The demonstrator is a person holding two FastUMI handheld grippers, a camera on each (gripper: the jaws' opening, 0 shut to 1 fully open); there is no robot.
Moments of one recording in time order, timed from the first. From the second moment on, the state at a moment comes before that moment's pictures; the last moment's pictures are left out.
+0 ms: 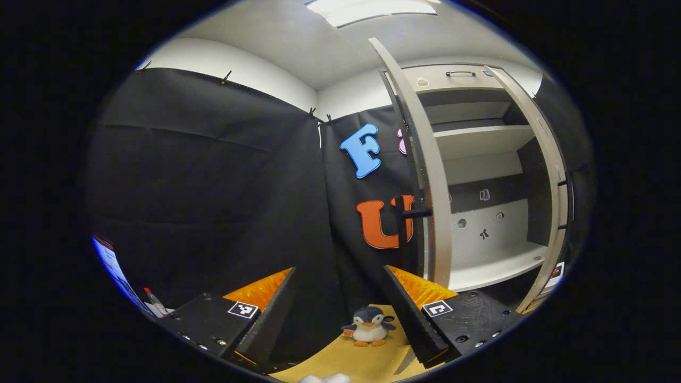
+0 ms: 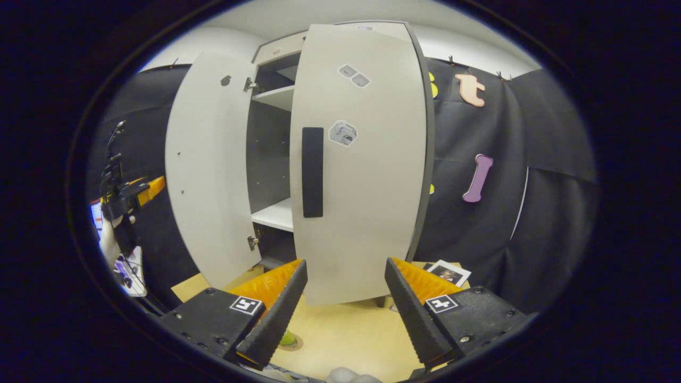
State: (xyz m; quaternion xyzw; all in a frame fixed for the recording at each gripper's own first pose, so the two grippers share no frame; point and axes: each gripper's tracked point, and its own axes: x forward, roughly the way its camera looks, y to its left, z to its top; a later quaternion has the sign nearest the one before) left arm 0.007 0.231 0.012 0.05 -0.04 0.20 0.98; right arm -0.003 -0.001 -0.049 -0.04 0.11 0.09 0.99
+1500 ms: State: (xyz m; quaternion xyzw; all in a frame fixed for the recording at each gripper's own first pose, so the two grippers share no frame) left arm 0.044 0.131 0.030 0.04 -0.05 0.10 0.99; right arm -0.015 -0.018 -0.043 -0.01 0.10 0.07 0.99
